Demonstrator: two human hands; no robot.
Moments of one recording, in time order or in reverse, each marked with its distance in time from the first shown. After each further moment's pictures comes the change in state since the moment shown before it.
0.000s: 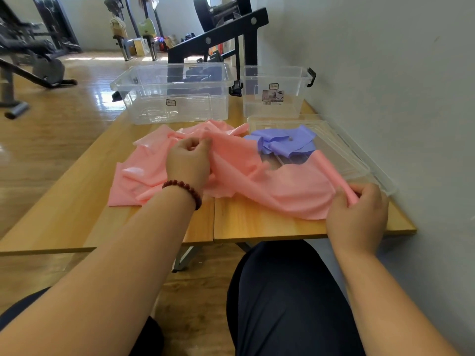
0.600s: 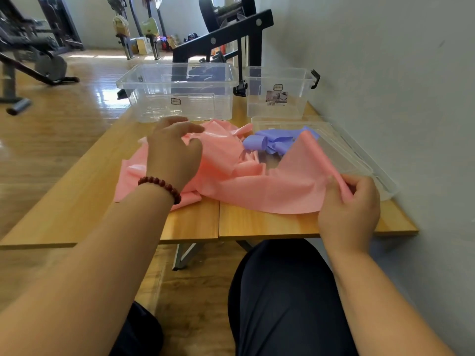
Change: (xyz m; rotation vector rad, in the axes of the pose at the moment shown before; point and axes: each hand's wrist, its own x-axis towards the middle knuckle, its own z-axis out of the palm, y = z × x) left_hand 0.003 0.022 -0.040 0.599 0.019 0.472; right_hand -0.015 -0.031 0.001 0.214 -0.020 -0.044
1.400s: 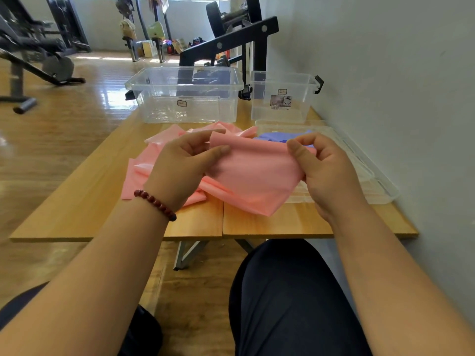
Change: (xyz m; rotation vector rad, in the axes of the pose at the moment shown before) left_hand -0.033 0.008 -0.019 -0.634 -0.312 -0.045; right_hand 0.030 -0.059 0.017 0.412 -0.588 0.078
